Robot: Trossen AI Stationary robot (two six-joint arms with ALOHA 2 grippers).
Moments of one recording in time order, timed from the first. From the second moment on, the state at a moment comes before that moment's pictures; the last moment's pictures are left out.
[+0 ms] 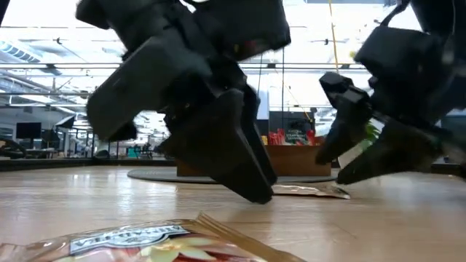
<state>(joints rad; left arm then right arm) -0.45 2.13 1.36 -0.24 -0.21 -0.03 0.55 1.75 0.65 0.30 0.52 -0.26</state>
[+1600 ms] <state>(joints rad) -0.45 2.18 1.39 -0.22 -0.41 0.31 0.49 1.90 0.56 0.63 0.24 0.04</state>
